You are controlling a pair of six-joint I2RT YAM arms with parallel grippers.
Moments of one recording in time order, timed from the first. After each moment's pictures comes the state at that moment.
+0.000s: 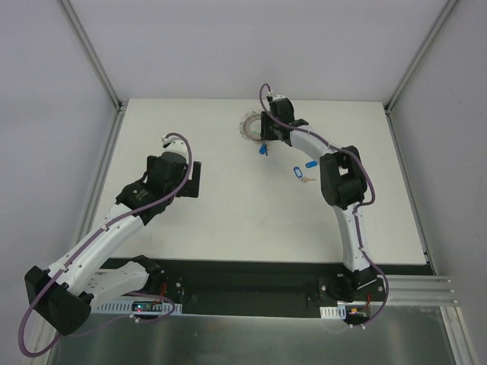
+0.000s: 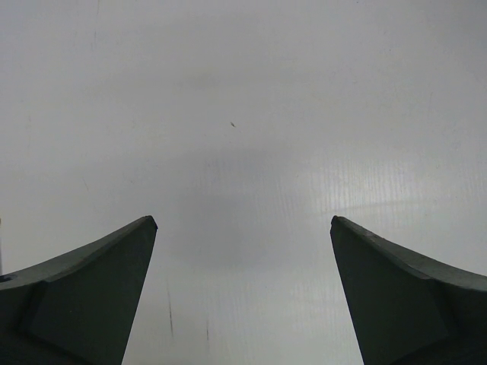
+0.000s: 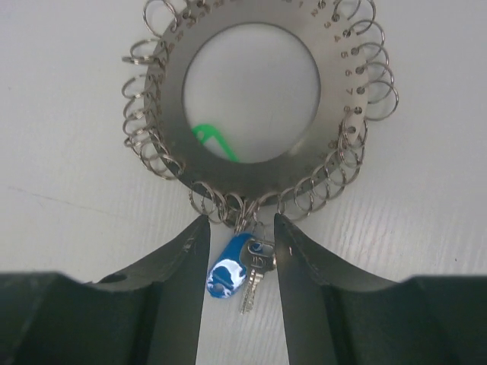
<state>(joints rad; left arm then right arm) -0.55 0.98 0.91 -0.67 -0.42 -0.22 0.45 2.30 1.85 -0.27 0.05 0.27</state>
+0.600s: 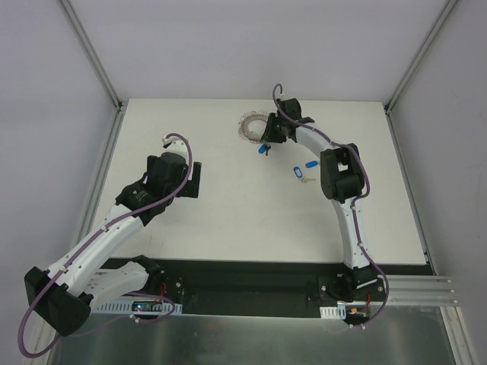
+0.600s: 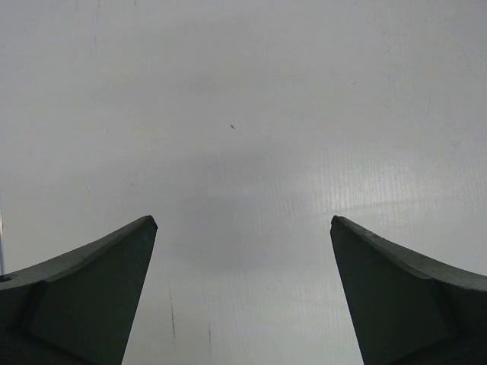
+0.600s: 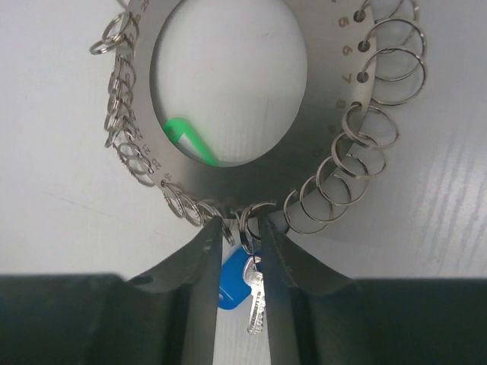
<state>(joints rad) -0.55 0.97 0.90 -0.66 -0.42 -0.20 0.37 2.44 2.00 -0.35 -0.19 0.45</state>
